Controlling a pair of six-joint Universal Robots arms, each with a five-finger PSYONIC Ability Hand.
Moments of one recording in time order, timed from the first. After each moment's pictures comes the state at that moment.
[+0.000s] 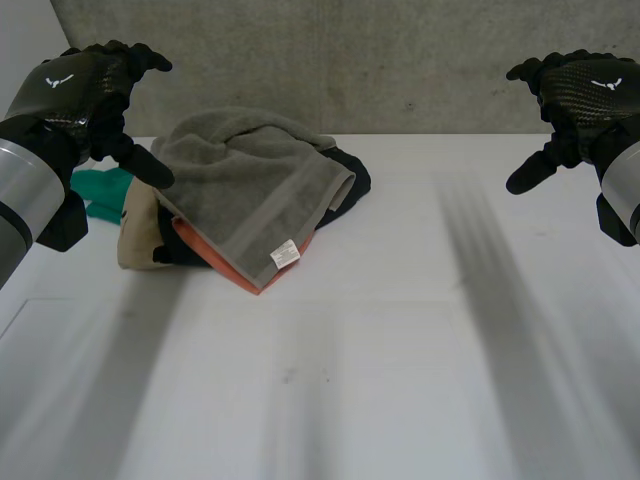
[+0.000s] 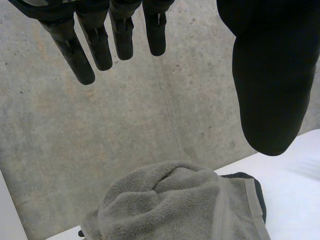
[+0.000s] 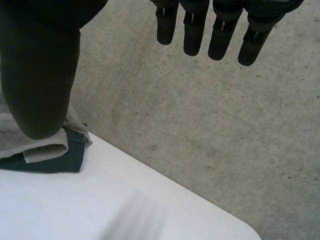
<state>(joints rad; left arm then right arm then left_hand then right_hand) 4.40 -1.55 -1.50 3.10 -1.51 3.12 1.87 -1.49 1.42 0.07 1.54 2.98 0.27 0.28 0.27 0.28 0.10 0.27 0.28 0.28 0.28 0.10</state>
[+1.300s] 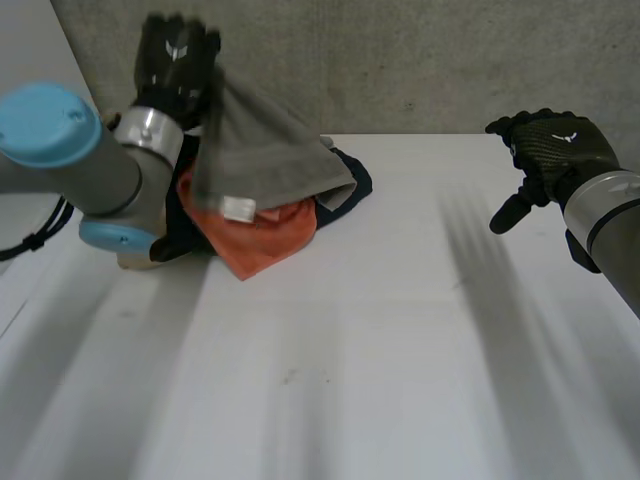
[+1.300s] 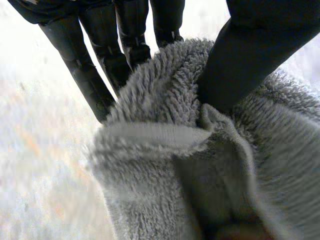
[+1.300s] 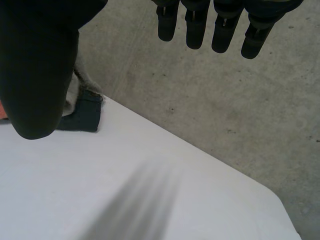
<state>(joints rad) 4.33 -2.20 -1.01 3.65 -1.45 3.53 1.87 -1.34 1.41 0.07 1.54 2.95 1.13 1.19 1.18 1.20 0.97 0.23 0.21 0.21 0.21 0.05</state>
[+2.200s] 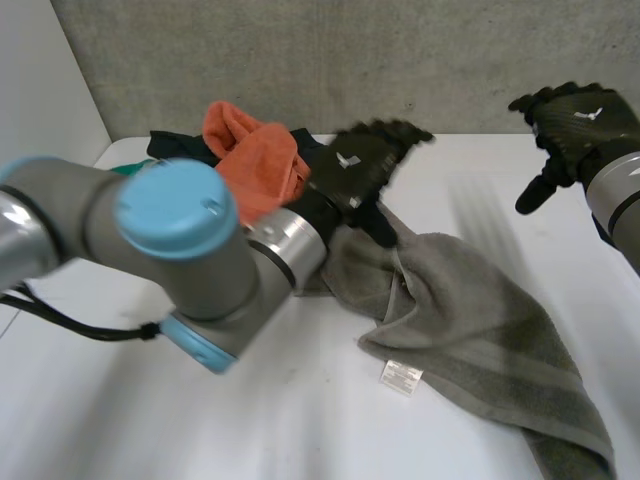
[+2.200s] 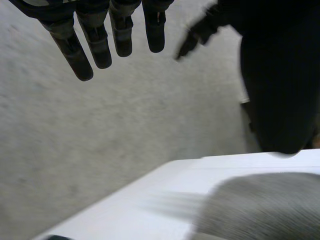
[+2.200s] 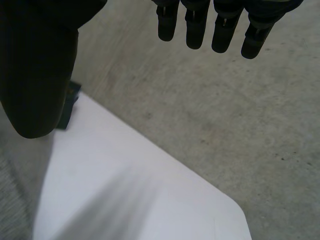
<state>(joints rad) 4.00 -2.16 -1.20 3.49 -1.33 3.09 1.82 -1.36 1.40 0.03 1.53 2.83 0.24 0.24 0.25 0.23 0.05 0.23 0.21 0.21 0.21 0.05</state>
